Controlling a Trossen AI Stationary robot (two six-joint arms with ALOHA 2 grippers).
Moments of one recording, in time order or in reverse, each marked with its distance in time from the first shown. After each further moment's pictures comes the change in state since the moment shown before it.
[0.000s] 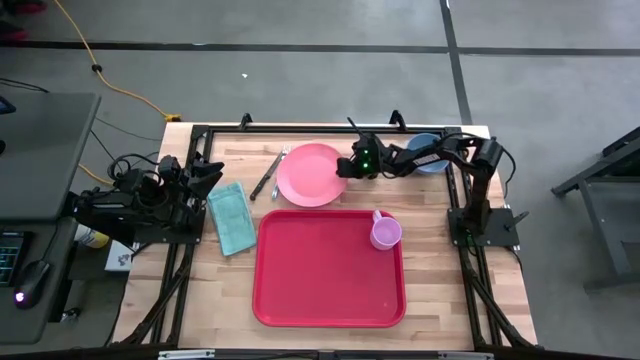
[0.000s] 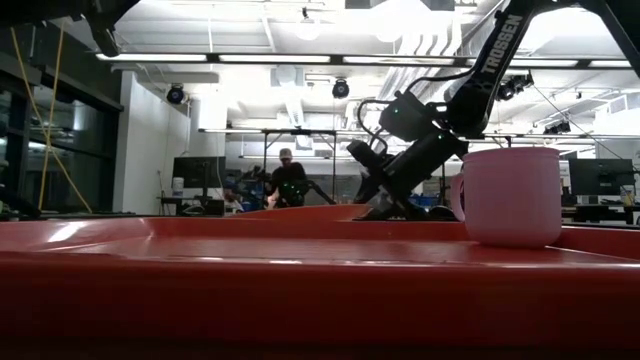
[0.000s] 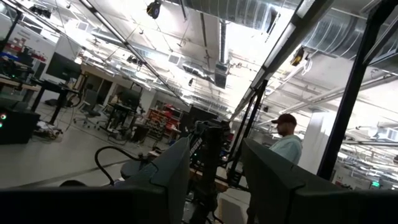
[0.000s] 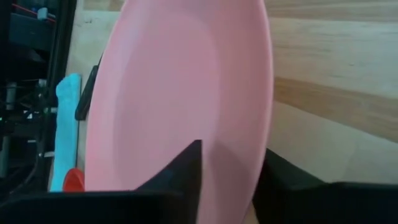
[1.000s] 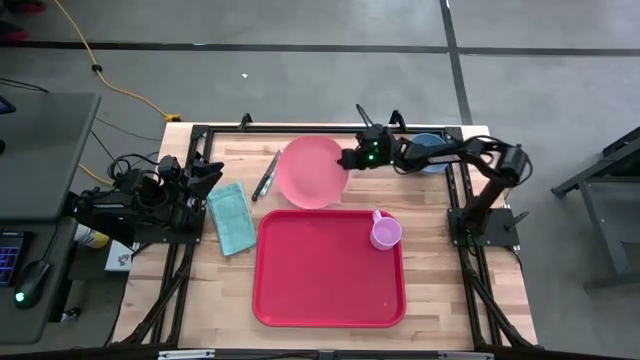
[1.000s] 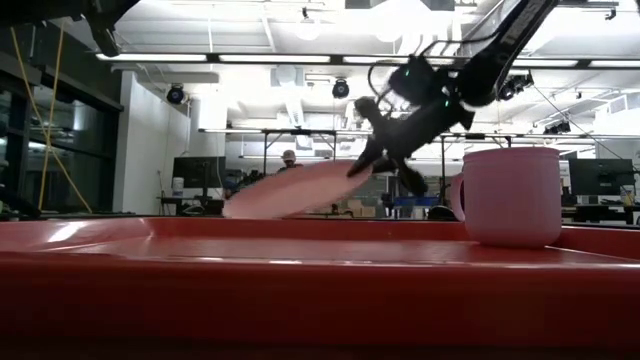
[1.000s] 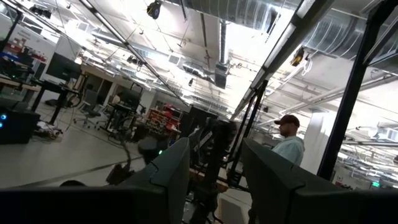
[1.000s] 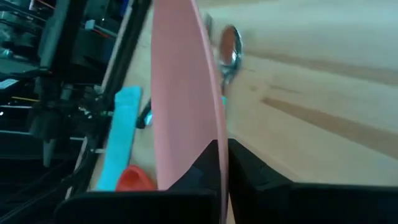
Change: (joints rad) left arm 0.000 0.000 0.000 0.001 -0.001 0.000; right arm 0.003 -0.209 0.000 -0.056 -0.011 -0.048
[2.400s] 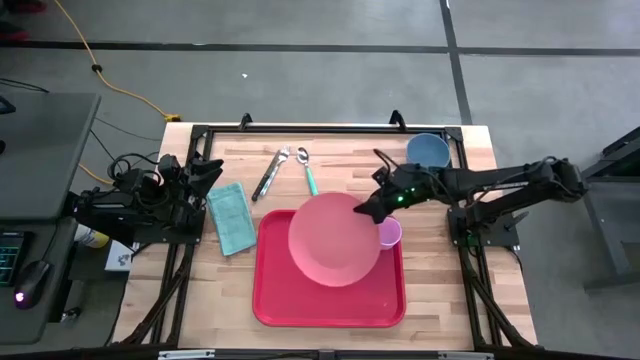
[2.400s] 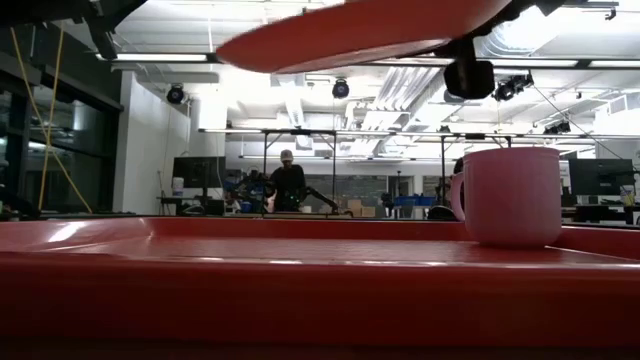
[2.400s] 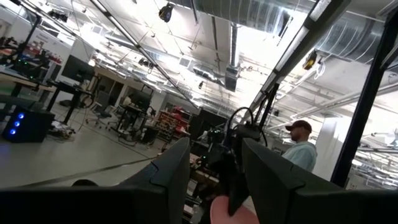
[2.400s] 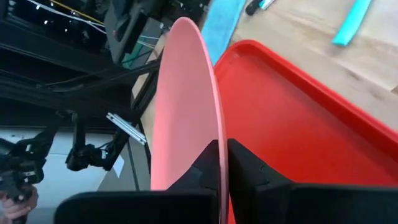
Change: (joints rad) left arm 0.000 0.000 0.000 -0.001 -0.050 0.000; right arm 0.518 -0.510 0.000 -0.464 0.170 0.112
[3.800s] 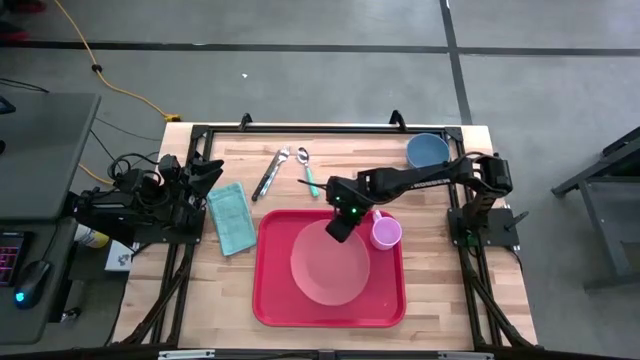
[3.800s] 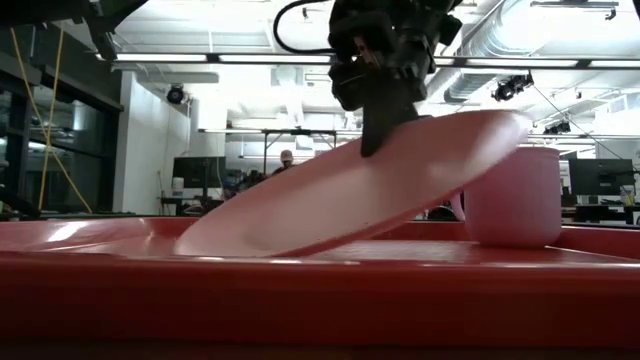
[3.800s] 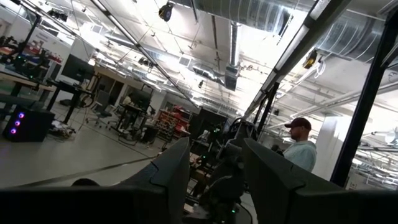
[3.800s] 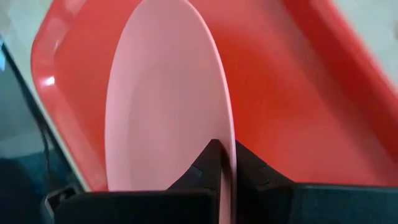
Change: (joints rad) left arm 0.000 0.000 0.000 -0.004 0.001 0.000; right arm -0.038 0.621 0.473 -0.501 -0.204 -0.310
